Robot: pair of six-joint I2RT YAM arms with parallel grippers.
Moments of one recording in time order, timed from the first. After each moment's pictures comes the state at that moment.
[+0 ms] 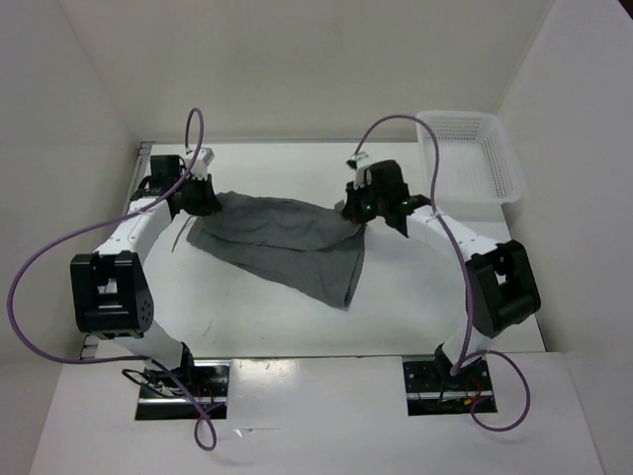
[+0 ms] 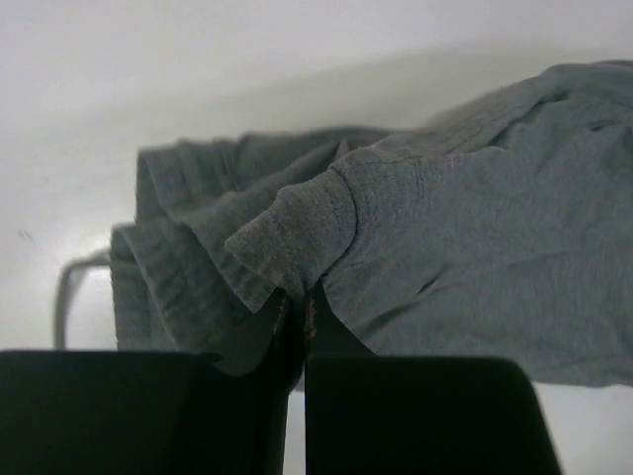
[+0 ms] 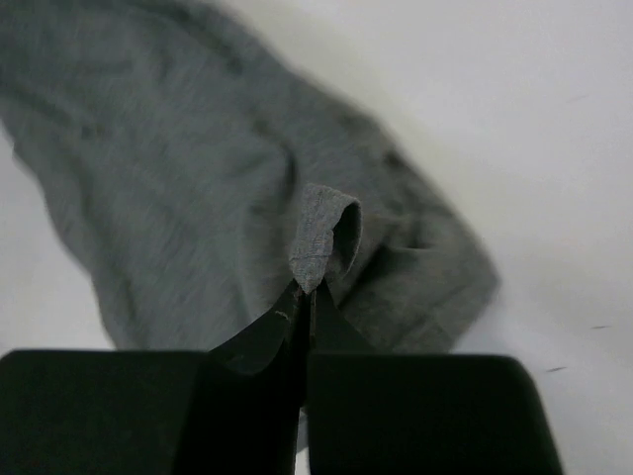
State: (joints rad) left arm 0.07 1.61 1.22 -0.36 0.41 0.07; right arm 0.38 1.62 1.17 -0.14 -0.24 0.09
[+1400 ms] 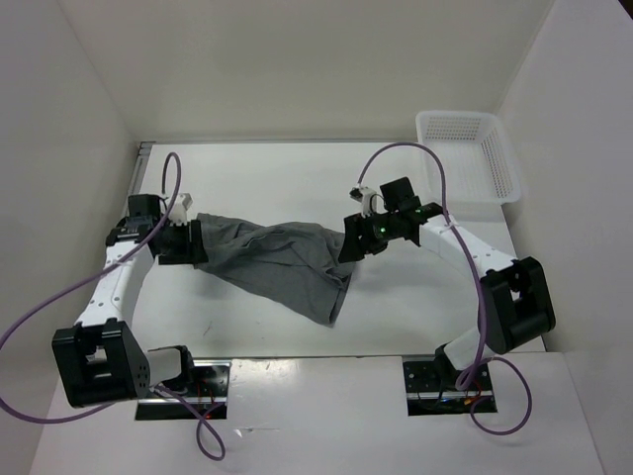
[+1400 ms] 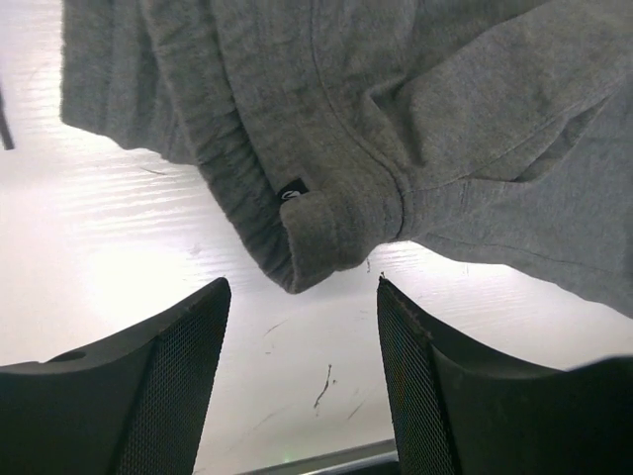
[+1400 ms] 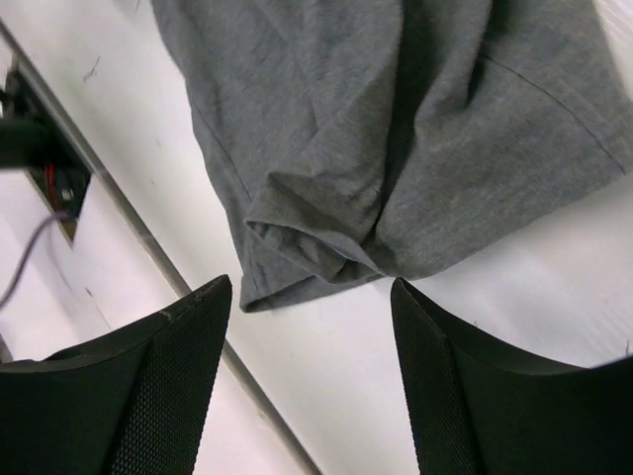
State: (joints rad) left arm 0.18 1.22 0.90 -0.72 0.28 0.07; right arm 0.38 1.50 1.03 -0.50 -0.64 0.04
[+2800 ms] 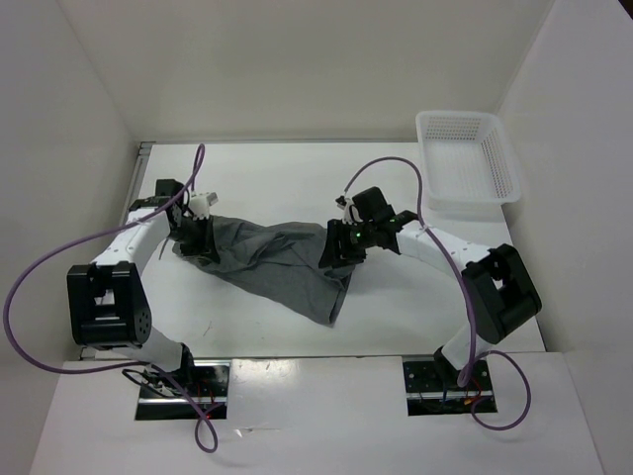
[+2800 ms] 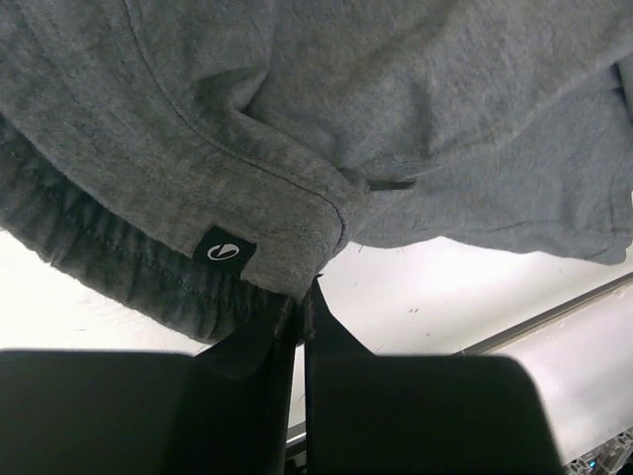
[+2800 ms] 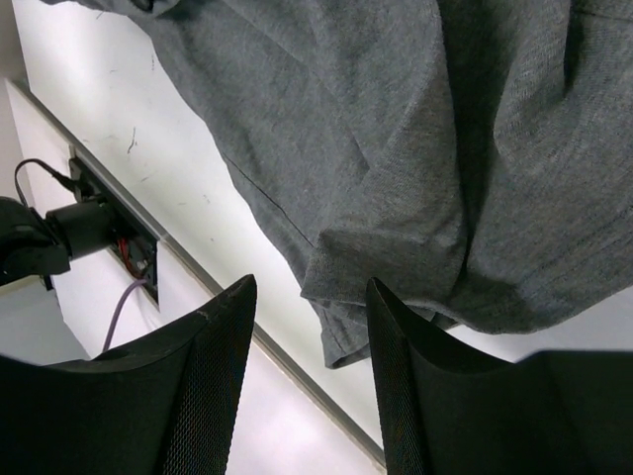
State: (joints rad) left arm 0.09 1.53 1.08 -0.84 0.42 0.07; right arm 0.54 1.59 1.02 -0.36 -0.51 0.49
